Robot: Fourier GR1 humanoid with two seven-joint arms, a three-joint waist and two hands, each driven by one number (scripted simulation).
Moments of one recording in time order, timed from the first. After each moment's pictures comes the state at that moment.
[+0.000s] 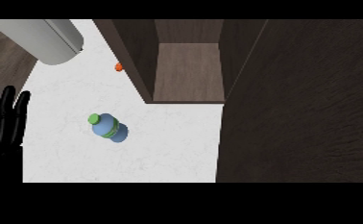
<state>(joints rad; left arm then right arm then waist) 0.17 0.02 0.02 -2.26 0.07 0.10 0.13 0.18 -0.10 0.13 -2.28 -0.07 0.13 0.08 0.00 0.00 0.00</state>
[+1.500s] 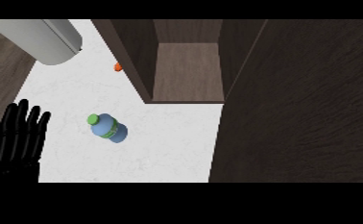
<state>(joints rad) 0.31 0.01 -0.07 -2.24 -0.01 0.16 0.21 0.18 -0.05 0.39 -2.48 0.03 0.02 0.35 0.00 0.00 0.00</state>
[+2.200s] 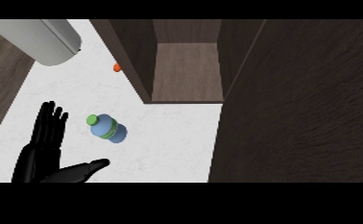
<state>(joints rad) 0.24 0.02 0.08 -1.82 0.07 0.10 0.01 0.18 -0.07 0.48 -2.49 0.04 -0.04 0.37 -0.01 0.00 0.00</state>
